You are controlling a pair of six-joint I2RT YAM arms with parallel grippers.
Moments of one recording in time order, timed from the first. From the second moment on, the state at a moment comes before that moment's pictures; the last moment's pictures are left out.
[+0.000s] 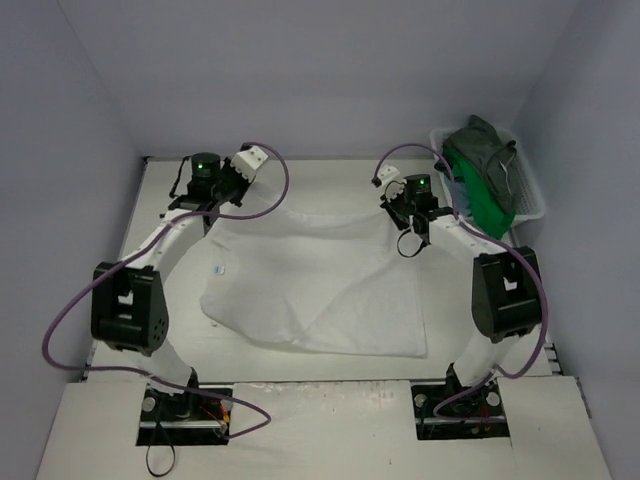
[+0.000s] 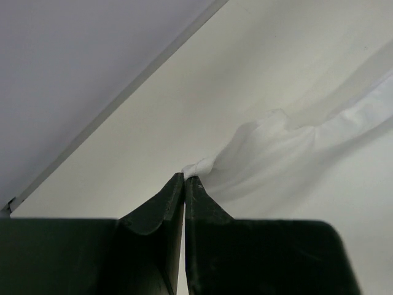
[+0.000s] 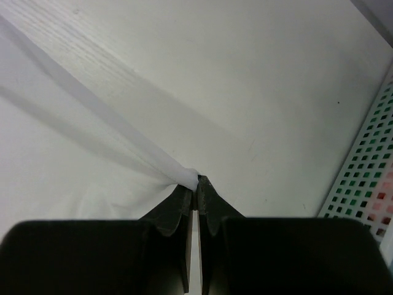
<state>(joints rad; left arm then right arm) -0.17 1.60 1.25 -0.04 0.32 0.50 0.23 1.69 1.09 -0.08 -0.08 -0.46</state>
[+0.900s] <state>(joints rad) -0.26 2.35 1.95 0.12 -0.23 0.65 0.19 2.34 1.70 -0.03 0.33 -0.38</state>
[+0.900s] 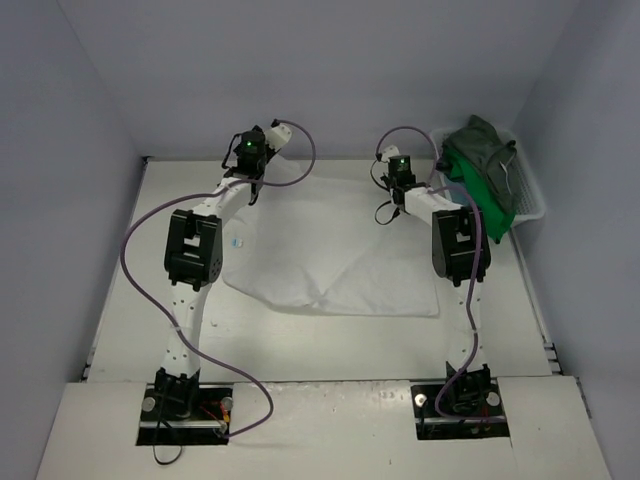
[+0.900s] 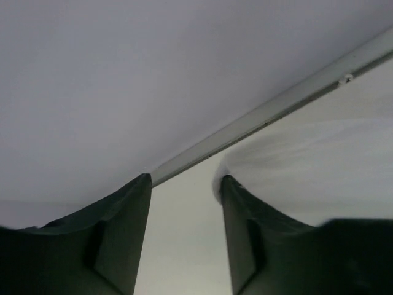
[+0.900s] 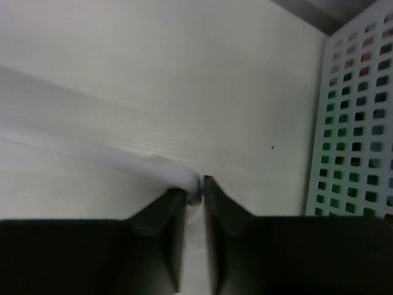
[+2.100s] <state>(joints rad) -0.31 1.65 1.45 -0.24 -0.27 0.57 0.47 1.66 1.23 -0.36 0.26 -0.37</state>
